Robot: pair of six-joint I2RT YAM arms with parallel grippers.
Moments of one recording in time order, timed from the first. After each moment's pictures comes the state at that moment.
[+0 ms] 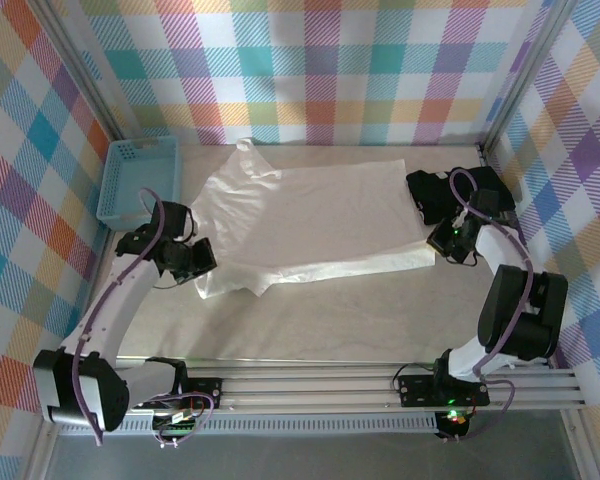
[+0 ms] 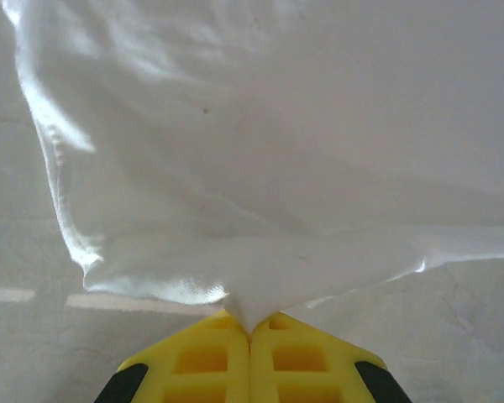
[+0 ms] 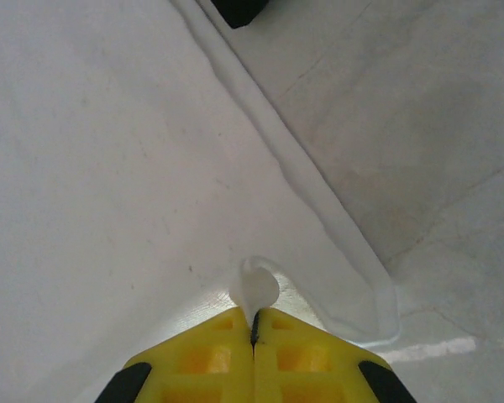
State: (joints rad) left arm -0.13 1.19 1.00 -0.94 0.22 -0.53; right arm -0.21 1.55 0.98 -0.58 -0.38 0.47
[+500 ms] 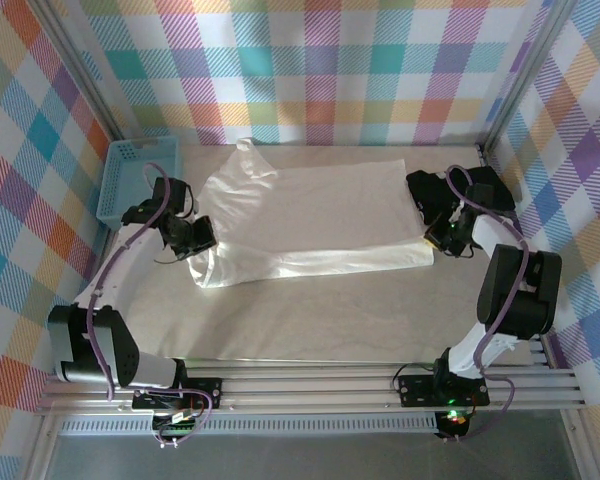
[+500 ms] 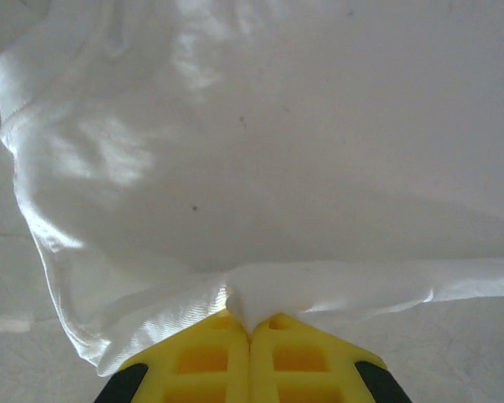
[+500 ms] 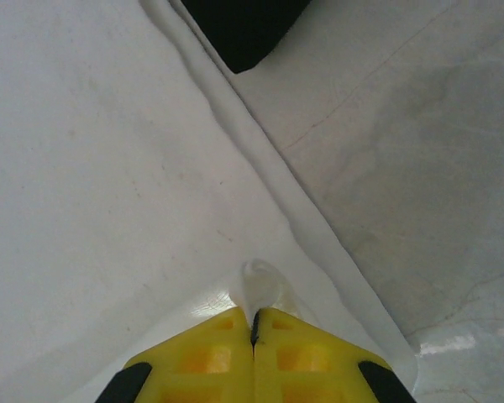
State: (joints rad) left arm -0.07 1.40 1.16 -0.89 0.23 -0.46; right arm -0.19 1.68 1.06 -0.56 -0.38 0.47
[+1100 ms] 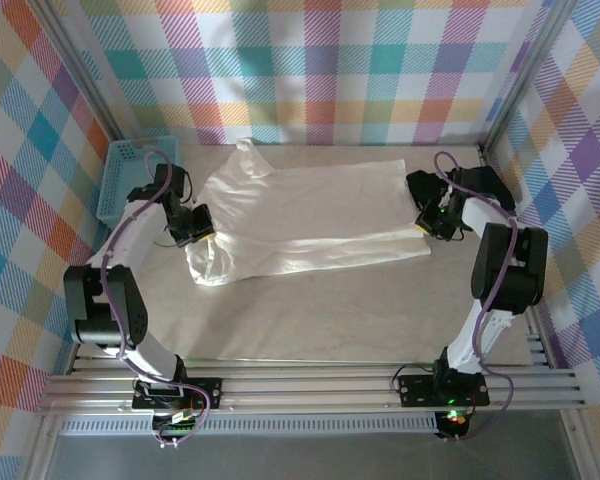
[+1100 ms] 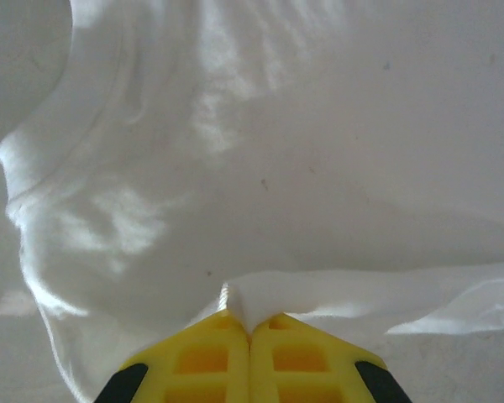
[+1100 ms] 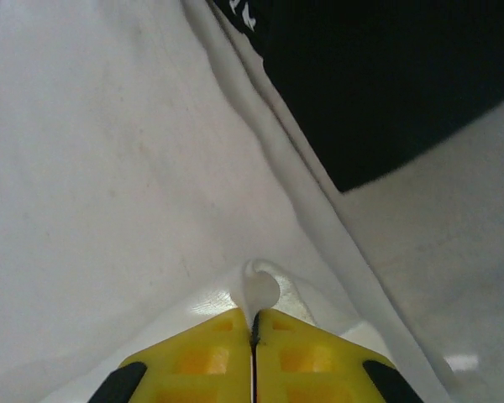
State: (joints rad) left arm -0.02 1.64 1.32 -0.89 0.25 -0.44; right arm -0.14 1.88 1.26 -0.55 -0.38 0.47
